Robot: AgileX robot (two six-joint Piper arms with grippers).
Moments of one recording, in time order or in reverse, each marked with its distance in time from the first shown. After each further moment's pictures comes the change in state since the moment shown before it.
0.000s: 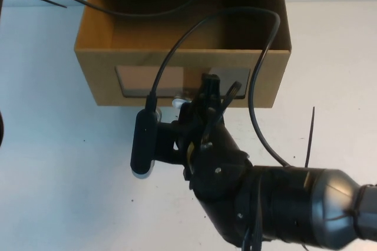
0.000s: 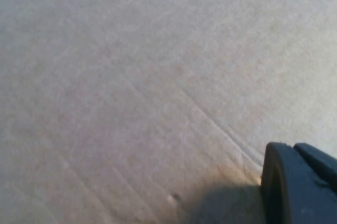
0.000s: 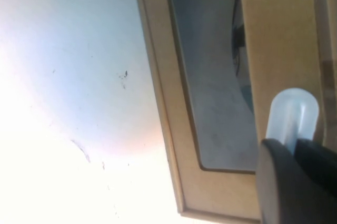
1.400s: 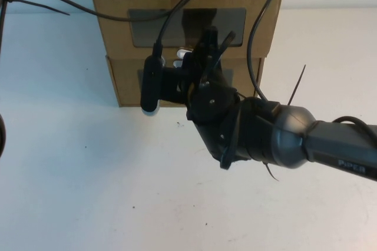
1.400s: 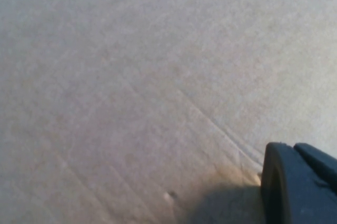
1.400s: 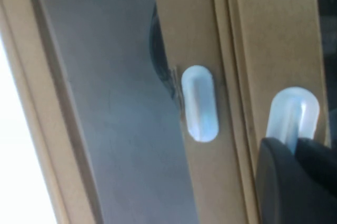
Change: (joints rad) right arm -0.220 0.206 -0.286 -0.129 -0.117 -0.056; left arm 0.000 0.000 0.000 0.010 -0.016 0.028
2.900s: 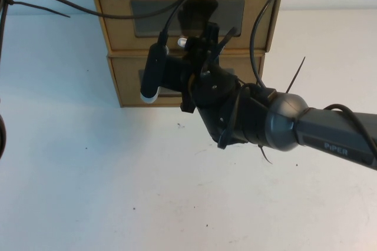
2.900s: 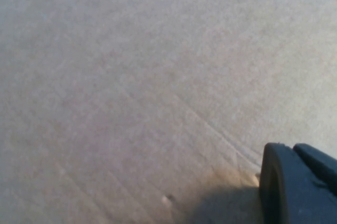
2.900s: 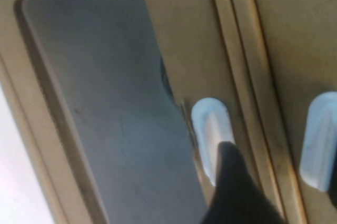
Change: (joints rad) right arm -0.064 0.070 -0.093 -0.013 -0.108 0.088; left arm 0.002 0.002 0.007 -0.029 -0.028 0.045
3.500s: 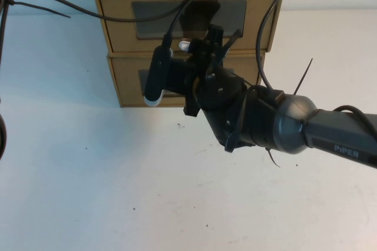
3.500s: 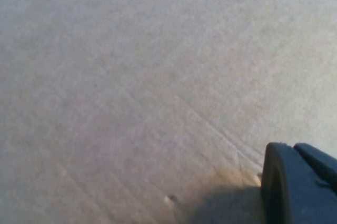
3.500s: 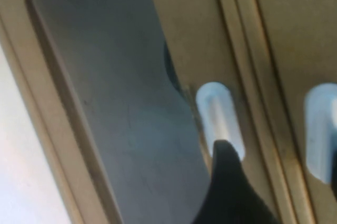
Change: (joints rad) right arm 0.000 -0.035 0.050 -0.006 -0.006 0.022; left arm 0.000 0.000 0.002 -0.004 -0.002 0.000
